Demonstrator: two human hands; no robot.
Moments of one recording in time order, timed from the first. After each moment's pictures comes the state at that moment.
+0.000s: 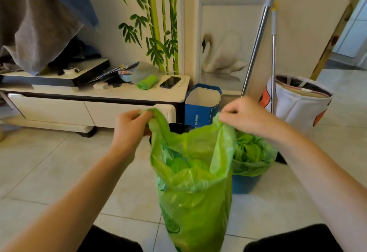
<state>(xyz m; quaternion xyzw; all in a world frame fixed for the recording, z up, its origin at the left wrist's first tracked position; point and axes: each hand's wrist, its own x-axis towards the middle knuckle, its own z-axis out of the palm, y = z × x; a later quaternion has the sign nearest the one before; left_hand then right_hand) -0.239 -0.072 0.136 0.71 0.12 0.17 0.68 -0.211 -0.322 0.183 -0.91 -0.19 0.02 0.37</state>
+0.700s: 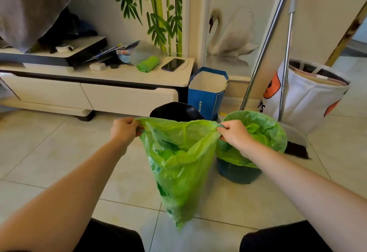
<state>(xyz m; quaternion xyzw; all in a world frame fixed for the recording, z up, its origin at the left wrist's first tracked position) -0.162 0.004 0.012 0.76 0.24 0.10 0.60 -0.132 -0.305 0.019 -0.89 0.01 0.06 0.44</state>
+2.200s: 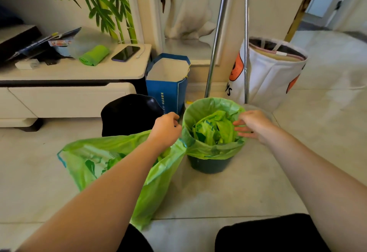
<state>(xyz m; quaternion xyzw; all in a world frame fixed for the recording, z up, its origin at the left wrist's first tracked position) -0.107 -0.213 0.000 0.94 -0.01 -0.05 0.35 -0.095 -0.460 0.010 -0.75 0.29 0.10 0.58</state>
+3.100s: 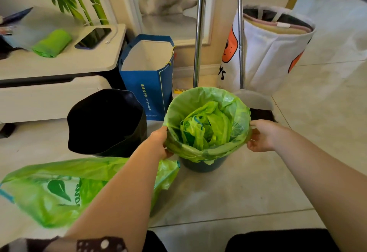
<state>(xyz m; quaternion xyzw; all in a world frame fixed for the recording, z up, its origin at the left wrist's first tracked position) -0.027 -0.255 -0.107 0.59 0.40 -0.26 0.66 -0.064 -0.528 -0.066 -0.56 0.46 0.19 0.66</state>
